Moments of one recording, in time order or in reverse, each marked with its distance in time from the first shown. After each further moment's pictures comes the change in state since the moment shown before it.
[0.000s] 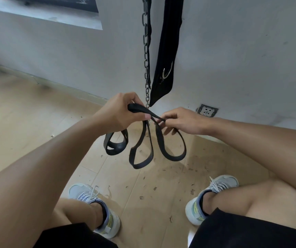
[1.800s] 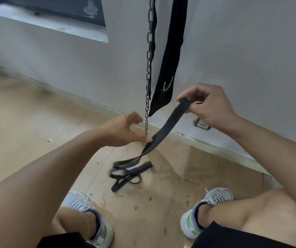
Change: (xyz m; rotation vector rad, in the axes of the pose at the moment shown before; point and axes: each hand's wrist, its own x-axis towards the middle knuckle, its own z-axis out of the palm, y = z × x) left_hand -0.002 -0.017 0.004 0.054 -0.222 -0.102; right_hand -0.034 -0.035 -0.049 0.145 0.596 -0.277
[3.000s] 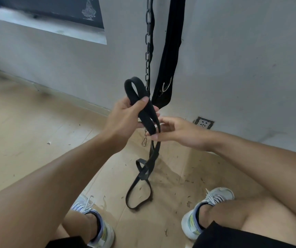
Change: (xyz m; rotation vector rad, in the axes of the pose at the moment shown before) left_hand -0.013 0.047 0.010 -0.962 0.333 0.124; right_hand -0.023 0.000 0.049 0.084 -0.607 0.309
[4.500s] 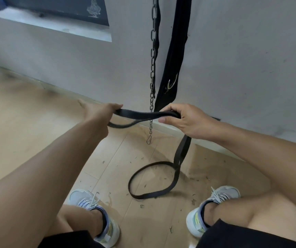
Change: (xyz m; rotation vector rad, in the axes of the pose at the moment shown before) left_hand 0.031 -0.005 -0.062 0.144 0.583 -0.329; right_hand 0.011 -0.005 -0.011 -0.318 0.257 -0.104
